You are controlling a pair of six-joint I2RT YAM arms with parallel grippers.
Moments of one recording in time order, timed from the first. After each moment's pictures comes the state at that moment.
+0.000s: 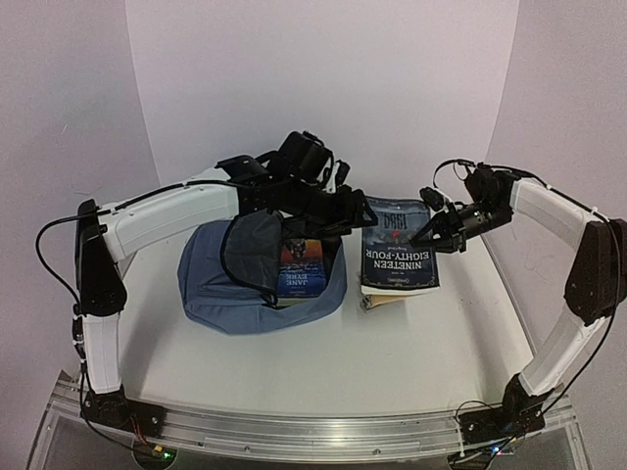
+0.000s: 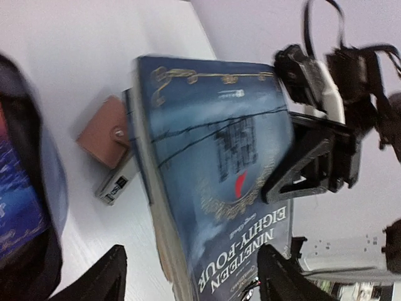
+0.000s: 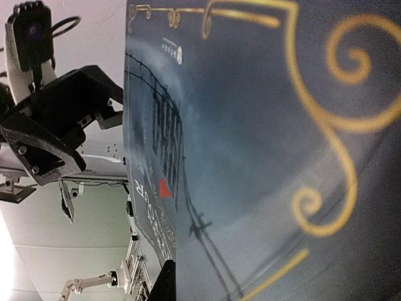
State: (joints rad) left arm -0.96 1.99 1.99 -0.58 0.24 -0.79; right arm 0.16 1.68 1.47 -1.14 -1.10 -0.11
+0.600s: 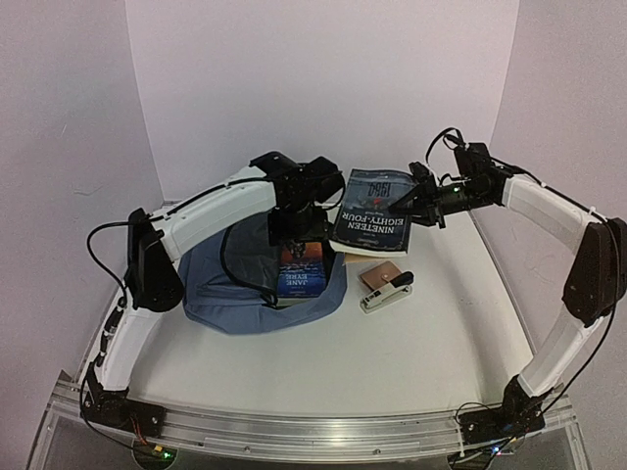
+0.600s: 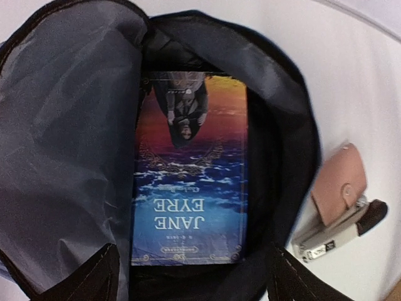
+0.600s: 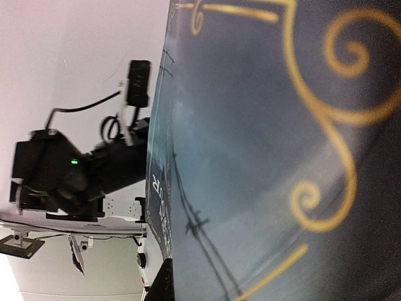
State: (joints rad) left arm -0.91 2.32 2.45 -1.29 -0.35 -0.92; right arm 0.25 1.68 1.51 -0.67 -1.01 0.44
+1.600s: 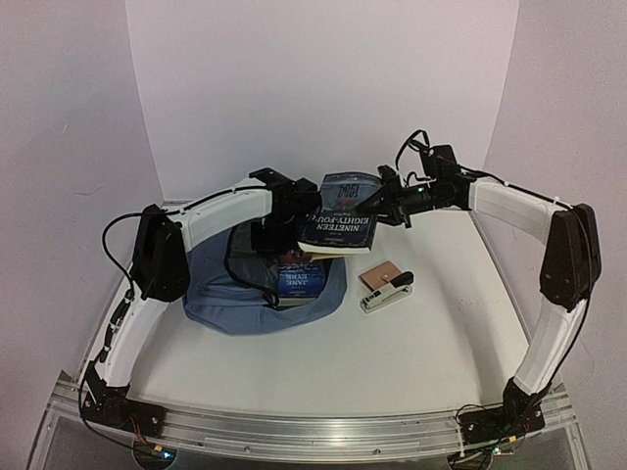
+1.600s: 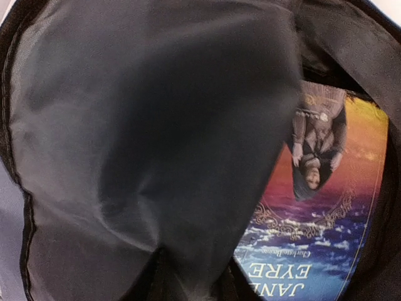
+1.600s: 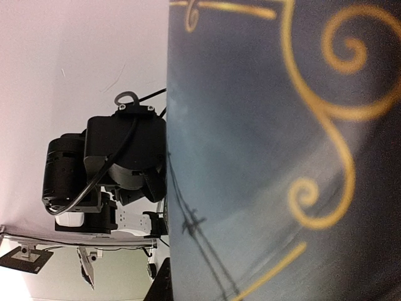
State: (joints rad) left arm -0.79 2.42 2.36 -1.34 -0.40 -0.91; right arm 0.37 1.83 1.57 -0.43 -0.96 0.65
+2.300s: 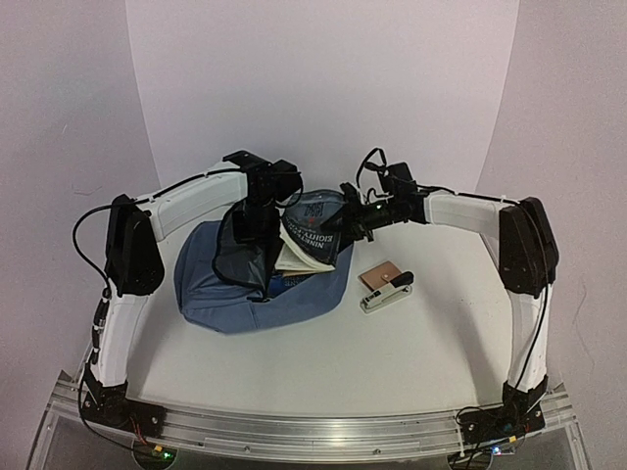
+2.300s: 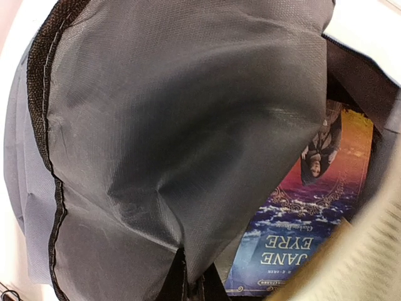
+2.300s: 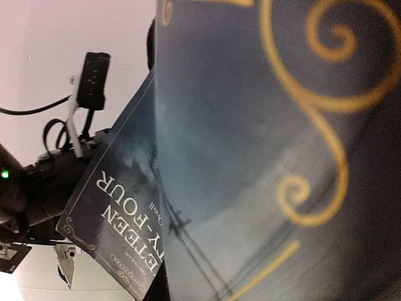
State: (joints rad) left arm -0.74 2.24 2.22 -1.33 -0.35 -0.91; right arm 0.49 2.11 1.70 -0.27 -0.89 0.65
